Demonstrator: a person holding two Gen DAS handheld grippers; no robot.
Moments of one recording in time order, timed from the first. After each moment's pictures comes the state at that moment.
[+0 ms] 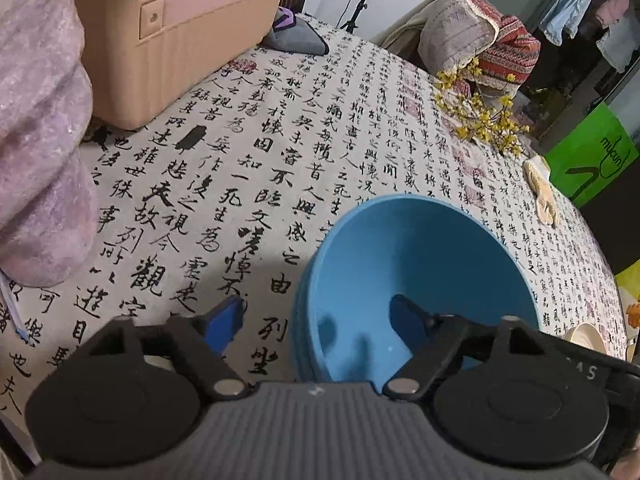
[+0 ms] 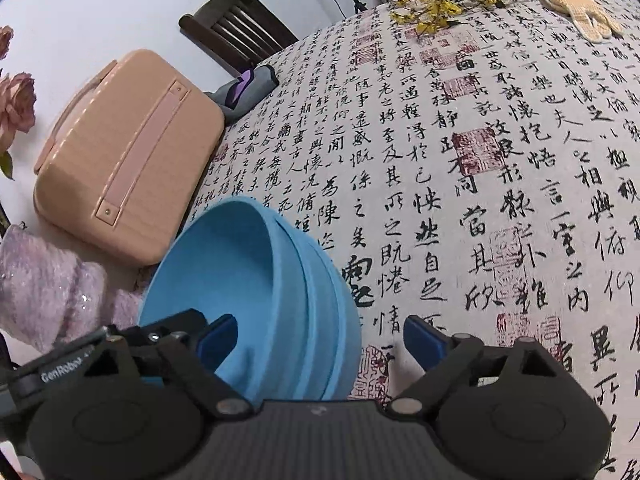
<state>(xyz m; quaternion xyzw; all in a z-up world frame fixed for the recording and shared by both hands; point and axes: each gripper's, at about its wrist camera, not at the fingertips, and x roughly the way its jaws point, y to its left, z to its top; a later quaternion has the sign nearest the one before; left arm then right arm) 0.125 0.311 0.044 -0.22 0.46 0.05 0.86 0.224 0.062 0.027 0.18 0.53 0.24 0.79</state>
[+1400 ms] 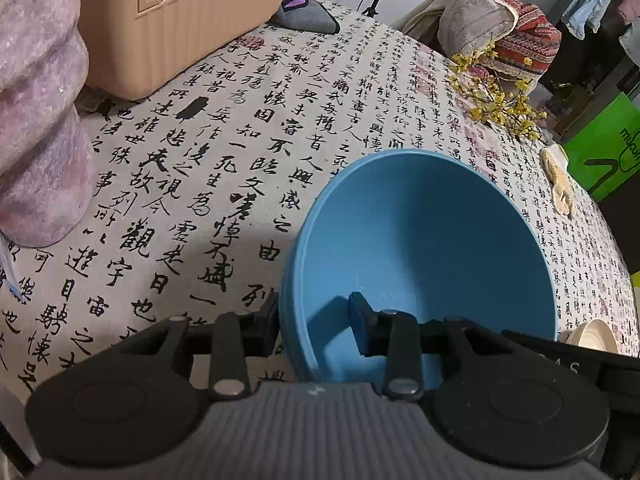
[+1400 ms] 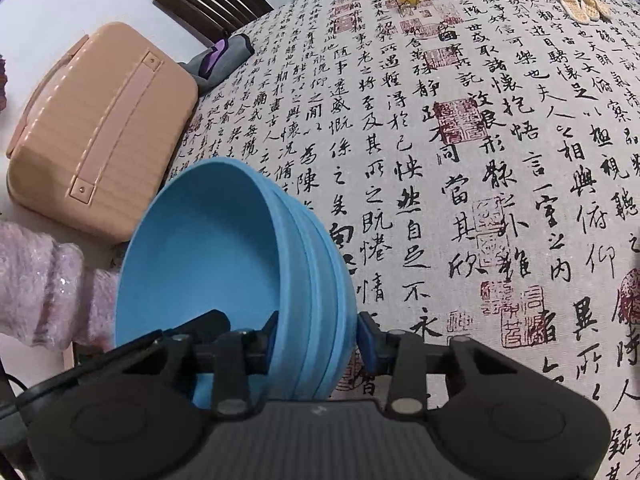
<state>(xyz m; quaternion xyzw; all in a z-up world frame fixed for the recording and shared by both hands) 0.124 0.286 0.039 -0.22 0.48 0.08 0.84 0.222 0.061 0.029 0.16 0.57 0.21 0.77</state>
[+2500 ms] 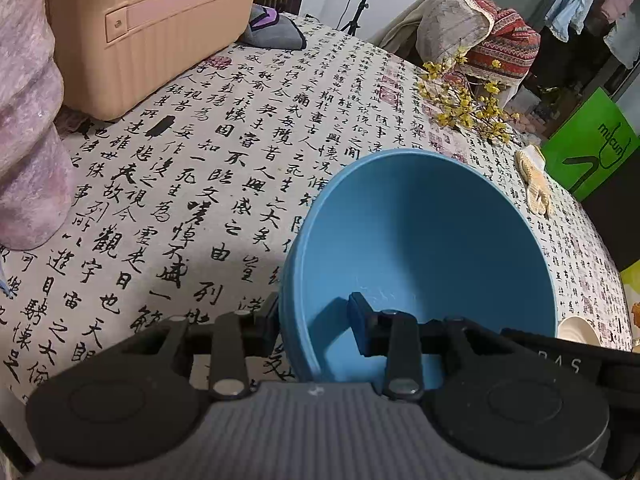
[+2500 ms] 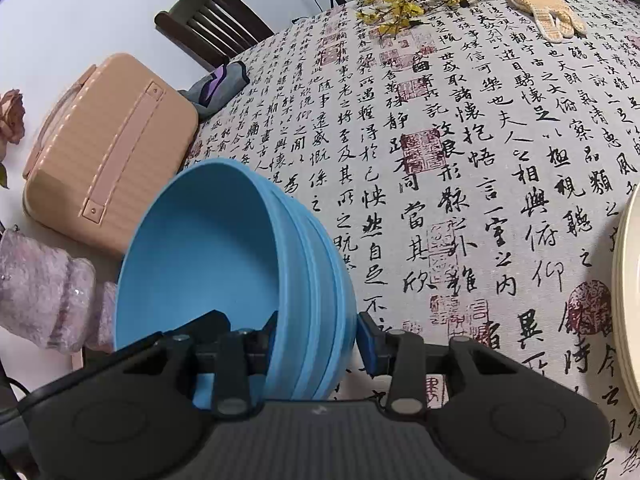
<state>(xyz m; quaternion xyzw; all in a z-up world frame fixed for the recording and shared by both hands) 0.120 0.248 0.057 -0.21 0.46 0.08 0.86 0.212 0.015 0.052 0.17 0.55 0.21 0.79</state>
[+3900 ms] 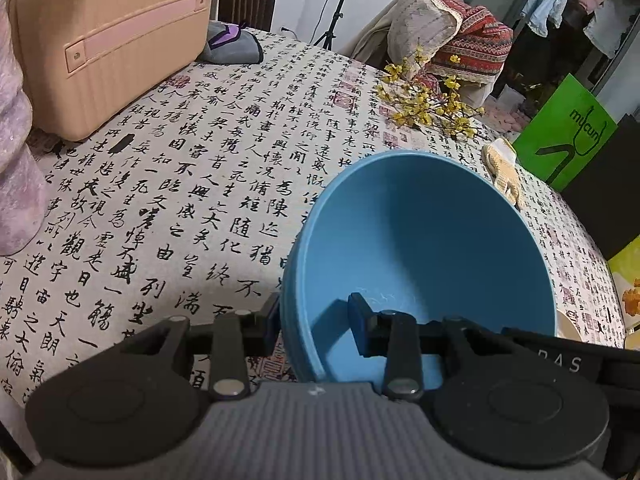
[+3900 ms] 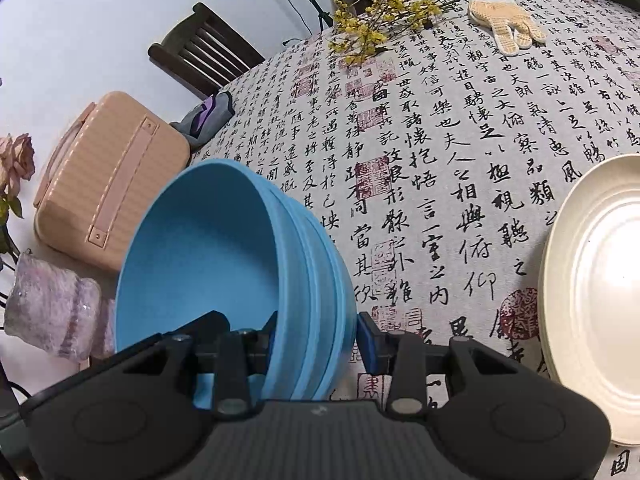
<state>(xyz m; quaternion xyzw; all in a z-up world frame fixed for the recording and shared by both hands) 0.119 0.193 0.076 -0.19 0.44 0.06 0.87 0.208 -0.038 0.065 0.20 0.53 0.20 0.80</state>
